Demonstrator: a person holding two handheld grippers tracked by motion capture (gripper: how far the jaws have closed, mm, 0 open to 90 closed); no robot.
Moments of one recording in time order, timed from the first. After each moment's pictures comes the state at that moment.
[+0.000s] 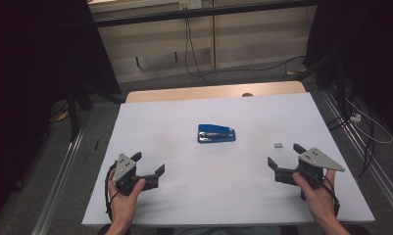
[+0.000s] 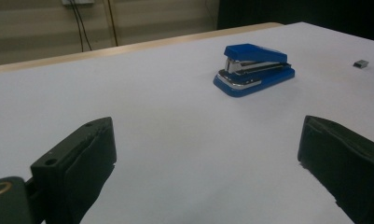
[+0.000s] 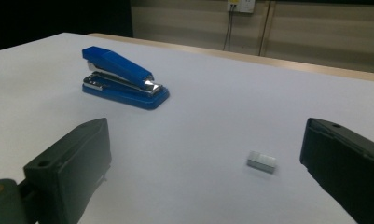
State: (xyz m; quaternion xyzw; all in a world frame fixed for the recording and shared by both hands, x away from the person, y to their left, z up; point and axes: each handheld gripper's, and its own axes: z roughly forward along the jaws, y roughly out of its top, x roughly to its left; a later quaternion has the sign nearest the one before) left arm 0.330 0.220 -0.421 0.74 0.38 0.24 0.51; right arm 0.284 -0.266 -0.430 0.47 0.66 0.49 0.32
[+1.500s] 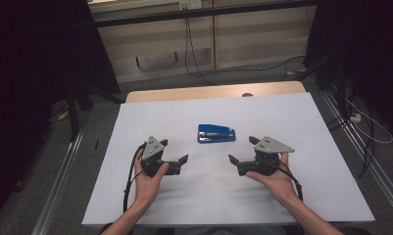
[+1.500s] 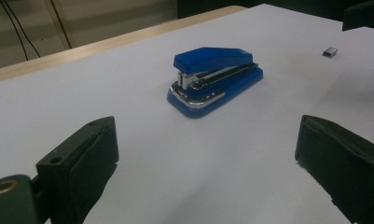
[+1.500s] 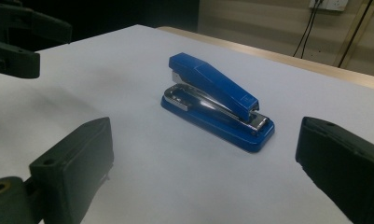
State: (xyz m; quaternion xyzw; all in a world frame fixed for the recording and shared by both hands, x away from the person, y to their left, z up) left arm 0.377 0.158 -0.419 0.78 0.32 0.19 0.50; right arm 0.337 -0.182 -0.431 0.39 0.72 0.52 0.25
